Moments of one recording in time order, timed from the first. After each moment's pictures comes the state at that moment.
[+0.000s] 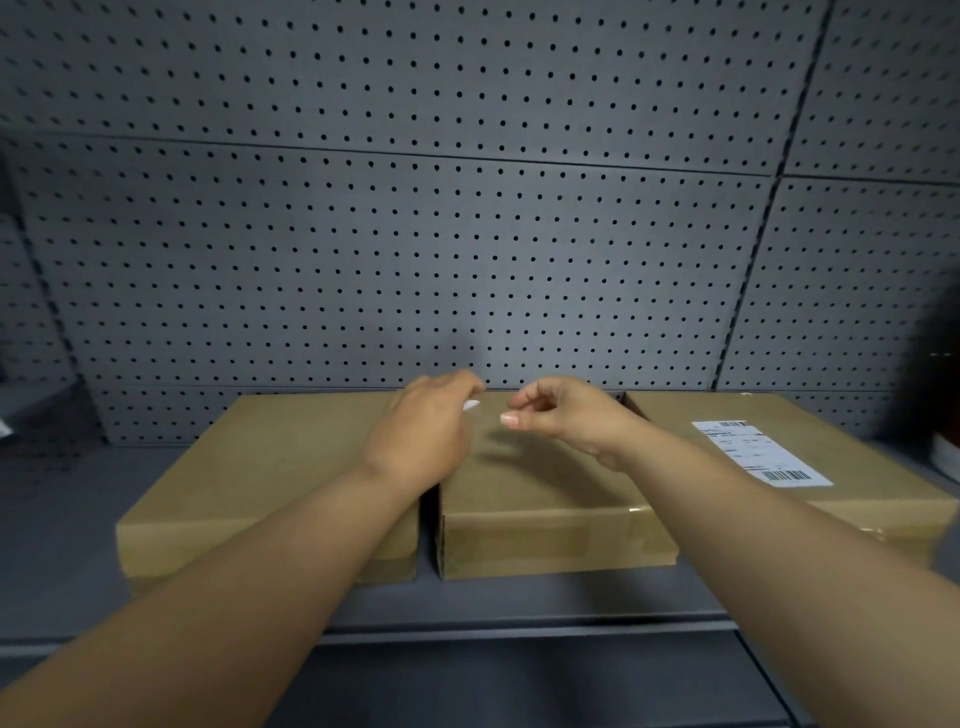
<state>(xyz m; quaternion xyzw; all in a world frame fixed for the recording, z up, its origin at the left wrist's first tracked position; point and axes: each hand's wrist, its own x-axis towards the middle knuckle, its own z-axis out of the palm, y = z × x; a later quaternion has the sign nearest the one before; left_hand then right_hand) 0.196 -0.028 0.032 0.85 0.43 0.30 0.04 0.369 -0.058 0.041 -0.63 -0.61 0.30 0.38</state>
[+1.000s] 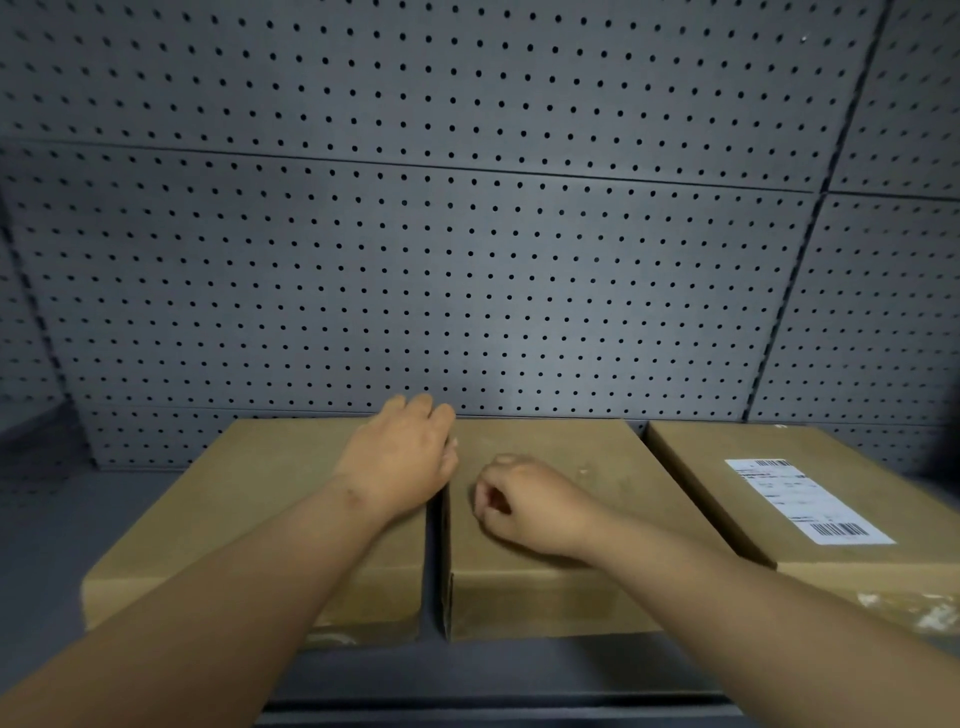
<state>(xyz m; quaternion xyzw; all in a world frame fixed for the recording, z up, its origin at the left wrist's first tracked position) 0.182 0.021 0.026 0.87 0.46 0.16 -0.11 0.337 -0.029 0.003 -0.59 -0.80 0.02 0.14</state>
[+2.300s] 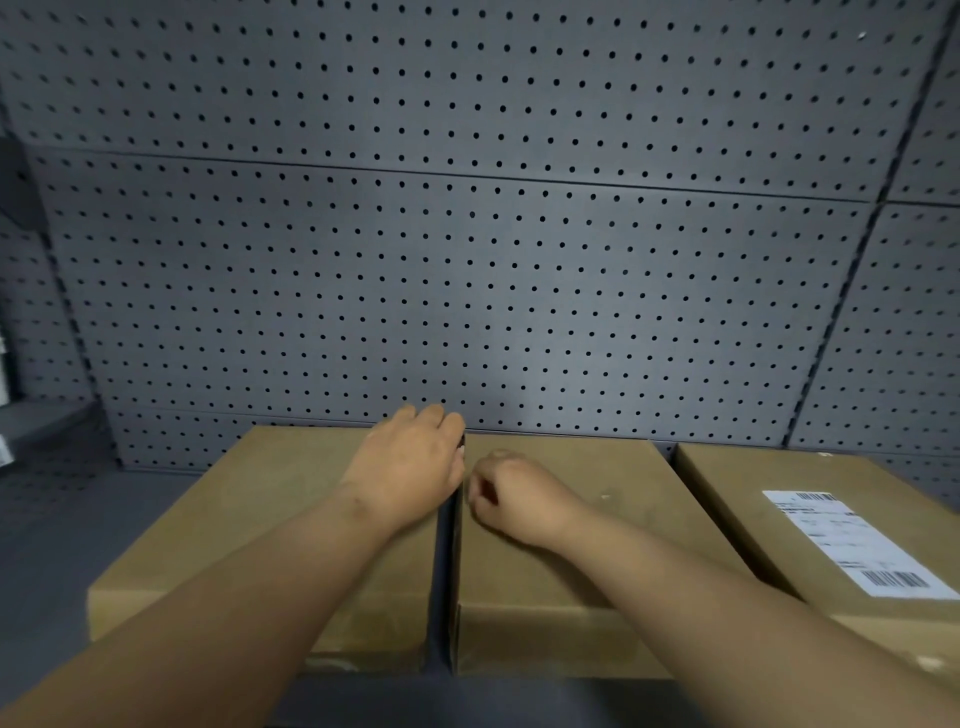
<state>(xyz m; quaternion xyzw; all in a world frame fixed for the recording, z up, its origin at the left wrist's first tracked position) 0.183 0.033 0.026 0.85 0.47 0.18 -0.15 0.331 0.017 -0.005 -0.59 -0.79 0.03 0.18</state>
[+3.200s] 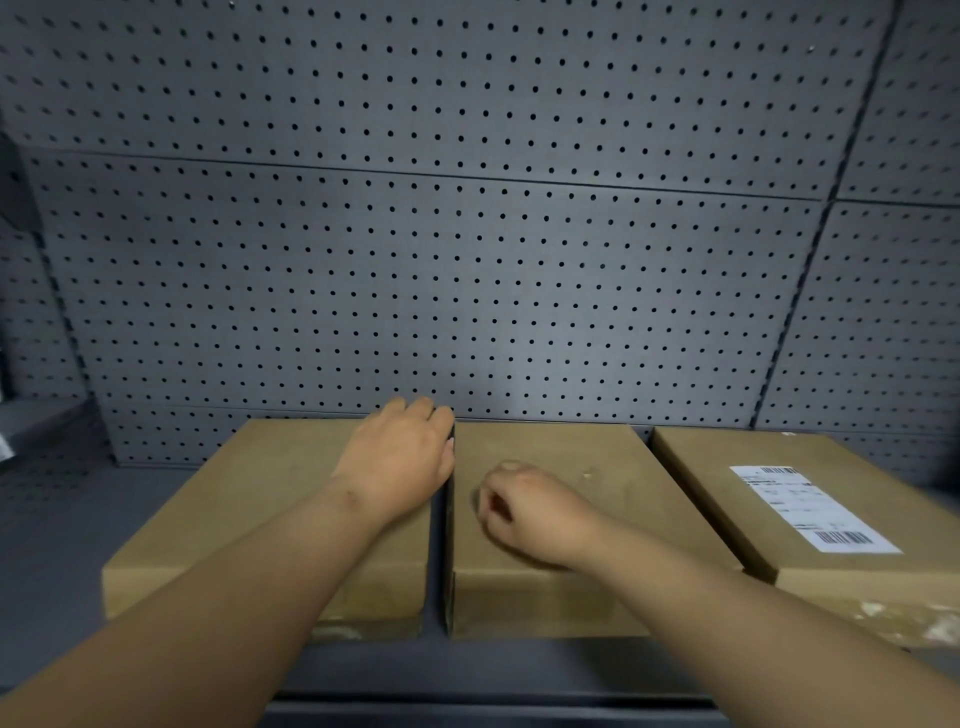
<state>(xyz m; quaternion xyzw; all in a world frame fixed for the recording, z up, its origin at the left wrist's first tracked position) 0.176 0.016 0.026 0.86 0.46 0.18 -0.16 0.335 -0.037 0.000 -0.58 -0.80 0.01 0.15</state>
